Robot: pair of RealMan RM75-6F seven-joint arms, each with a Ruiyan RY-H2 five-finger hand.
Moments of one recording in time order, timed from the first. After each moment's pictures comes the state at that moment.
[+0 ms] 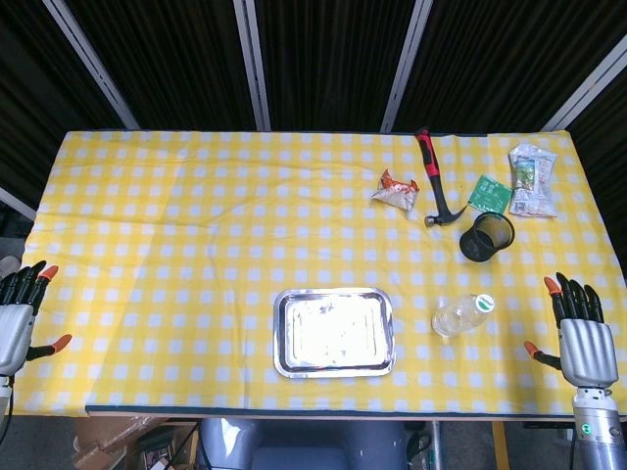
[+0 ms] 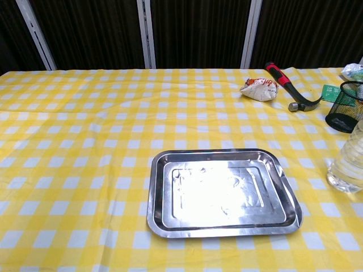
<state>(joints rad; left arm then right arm) -0.12 -1.11 -0.06 -1.65 1.40 1.40 0.09 0.09 -1.31 0.10 -1.37 -1.44 1.47 0.00</state>
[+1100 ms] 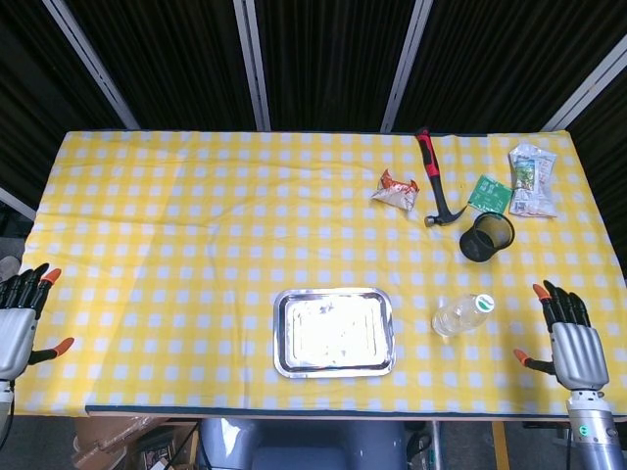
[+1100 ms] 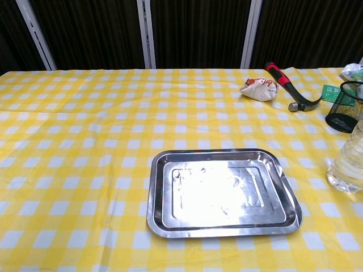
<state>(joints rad) -0.11 -1.11 -0.04 -1.67 1.43 1.42 0.11 0.10 -1.27 0.07 -1.43 -1.43 1.39 0.11</state>
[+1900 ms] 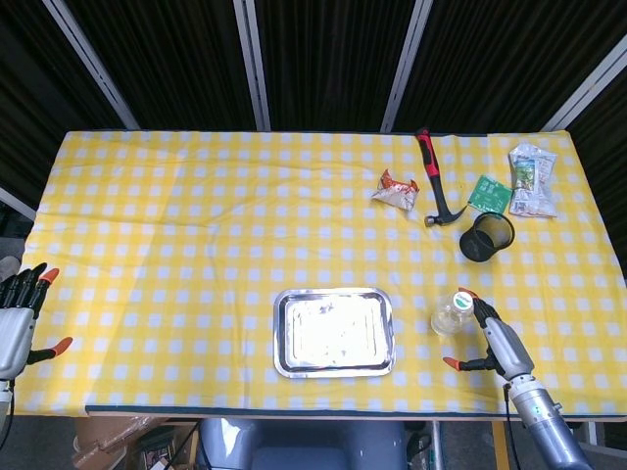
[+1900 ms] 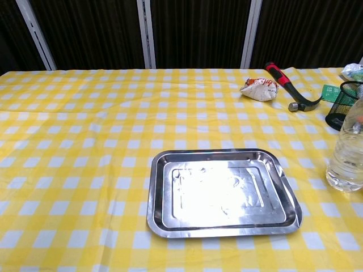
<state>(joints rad) -0.11 -1.10 -0.05 -1.67 1.41 1.42 0.12 0.24 -1.27 0.06 -1.60 -1.41 1.08 0.48</state>
